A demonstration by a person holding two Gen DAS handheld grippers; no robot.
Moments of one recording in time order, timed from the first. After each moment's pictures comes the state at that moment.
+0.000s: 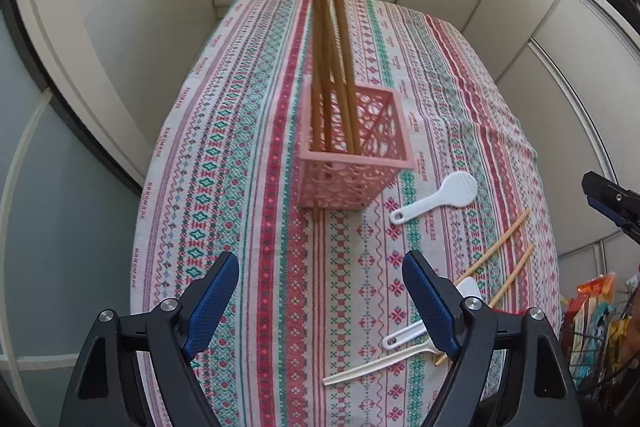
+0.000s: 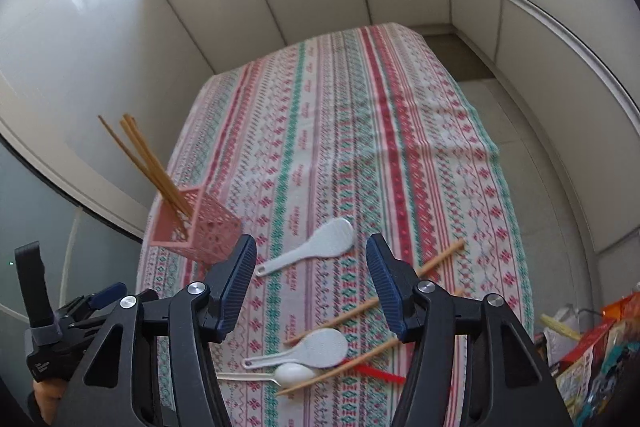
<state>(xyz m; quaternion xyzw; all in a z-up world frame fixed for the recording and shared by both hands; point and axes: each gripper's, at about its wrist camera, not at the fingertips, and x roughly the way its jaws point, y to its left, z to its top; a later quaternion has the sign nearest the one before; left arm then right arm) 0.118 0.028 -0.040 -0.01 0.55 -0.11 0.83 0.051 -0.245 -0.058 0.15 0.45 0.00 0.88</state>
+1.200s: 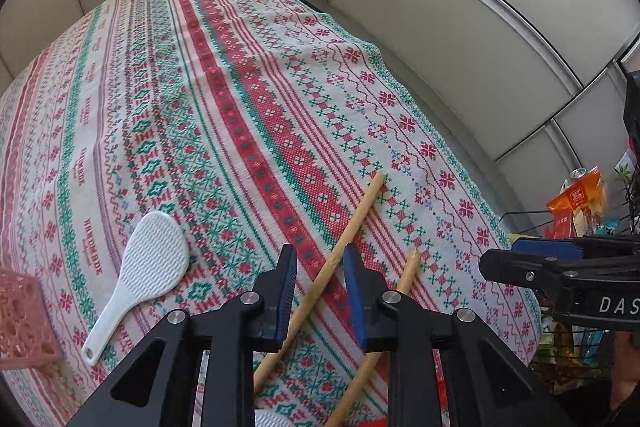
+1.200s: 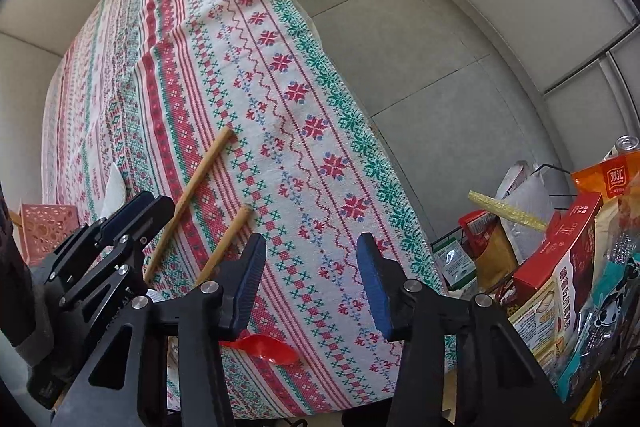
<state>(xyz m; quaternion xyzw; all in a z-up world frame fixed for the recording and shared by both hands) 0.144 -0.244 -0.127 0.13 0.55 -0.34 0.75 0.025 -0.400 -0.183 0.27 0.59 -0.14 0.74</state>
